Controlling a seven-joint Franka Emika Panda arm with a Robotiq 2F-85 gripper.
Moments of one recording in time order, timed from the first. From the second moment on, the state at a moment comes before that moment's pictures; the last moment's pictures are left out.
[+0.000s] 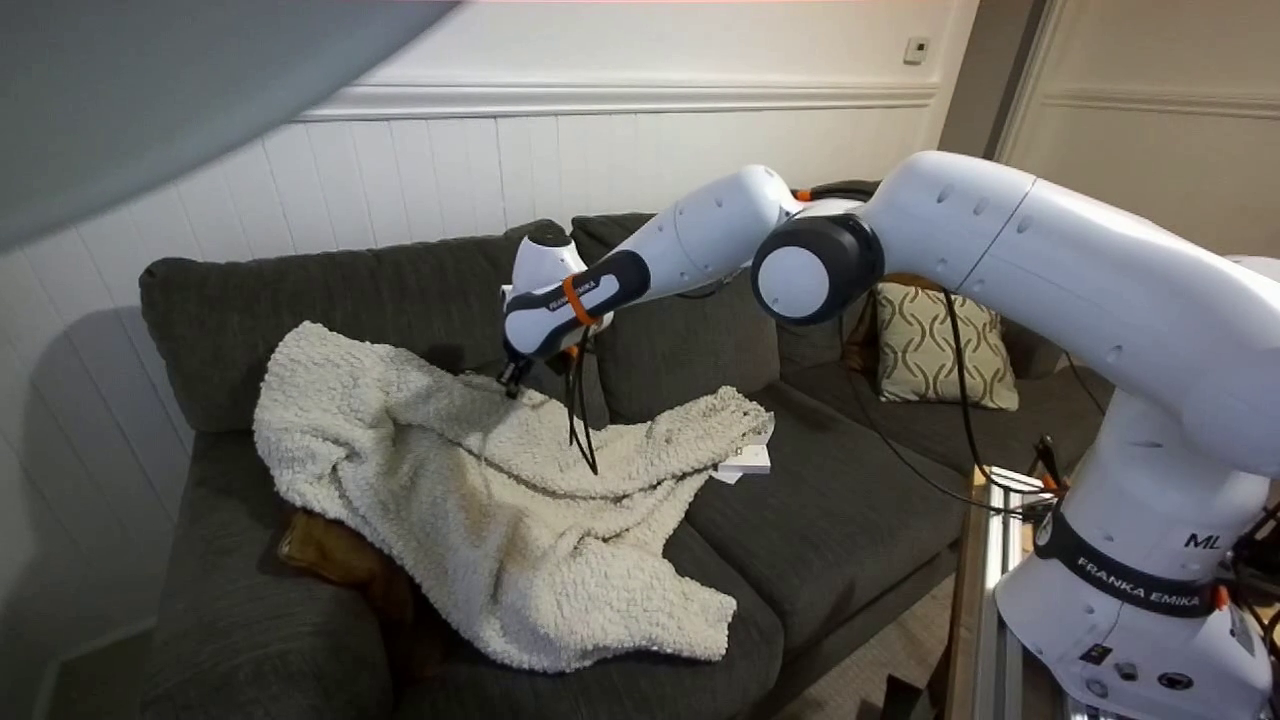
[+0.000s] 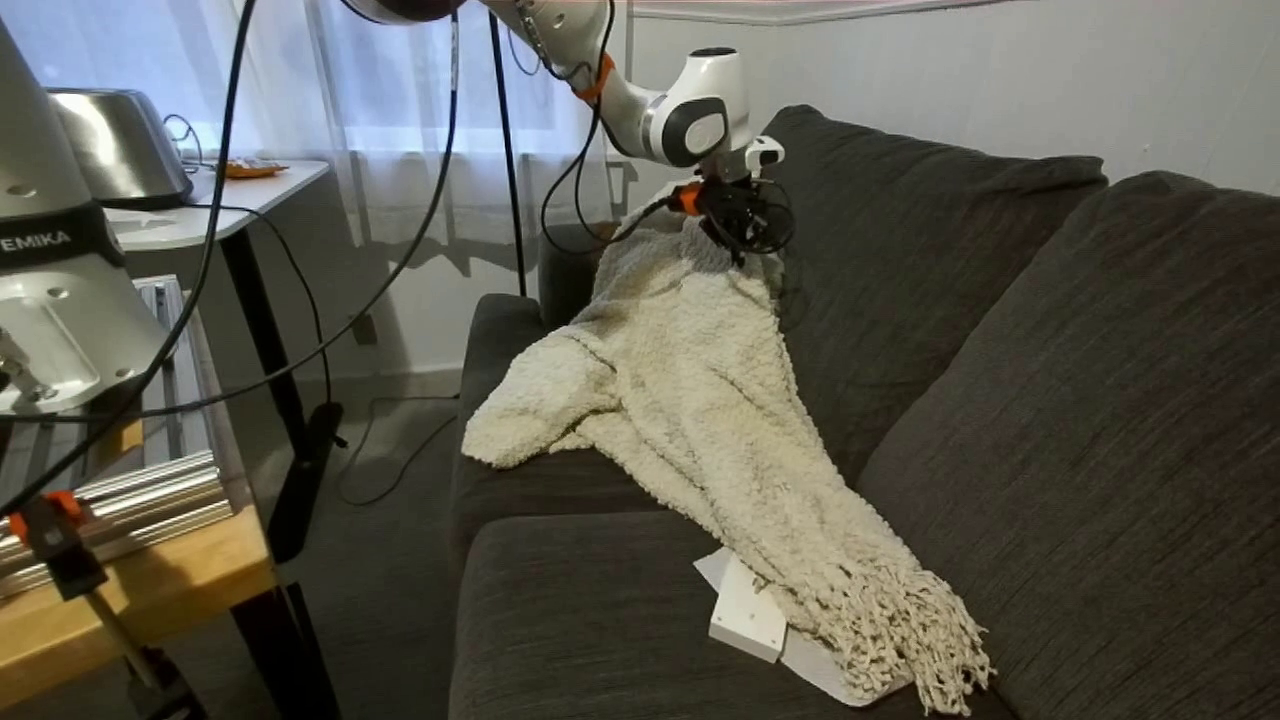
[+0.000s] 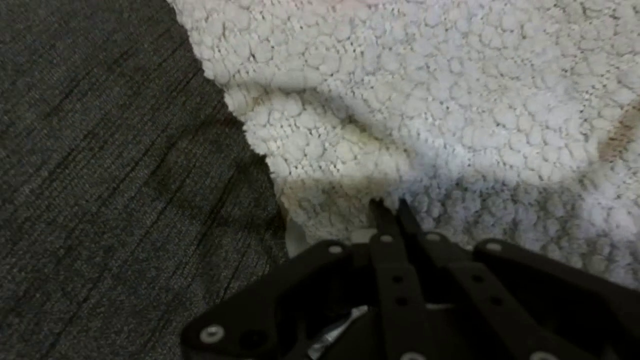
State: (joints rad) arm -0.08 1.28 0.02 -0.88 0.00 2.54 -0.32
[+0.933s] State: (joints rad) arm -0.38 1.06 -0.03 -0.78 0.16 1.86 -0.24
